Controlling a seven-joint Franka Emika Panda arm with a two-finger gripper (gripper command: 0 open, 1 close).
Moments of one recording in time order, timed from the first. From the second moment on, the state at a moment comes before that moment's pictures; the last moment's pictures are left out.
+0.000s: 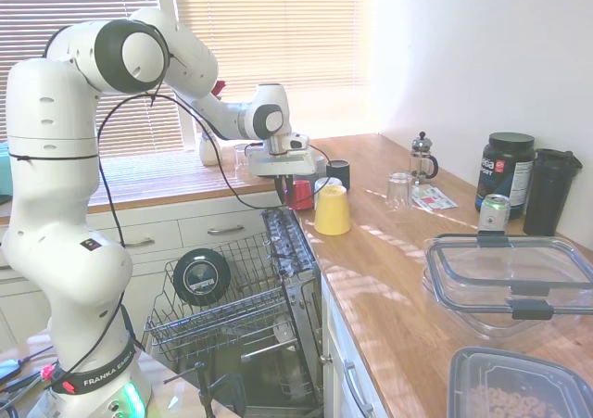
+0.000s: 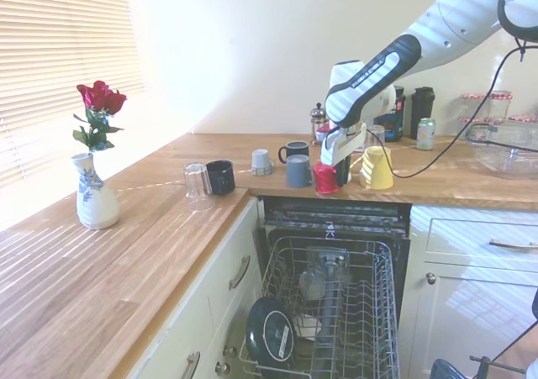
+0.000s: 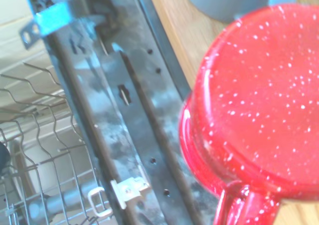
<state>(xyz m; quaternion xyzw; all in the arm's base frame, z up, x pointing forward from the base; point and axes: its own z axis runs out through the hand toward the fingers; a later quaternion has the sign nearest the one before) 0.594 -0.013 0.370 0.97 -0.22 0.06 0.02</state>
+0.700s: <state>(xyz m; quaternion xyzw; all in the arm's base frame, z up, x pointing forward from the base) 0.628 -0.037 0.363 0.97 -0.24 0.05 0.02</state>
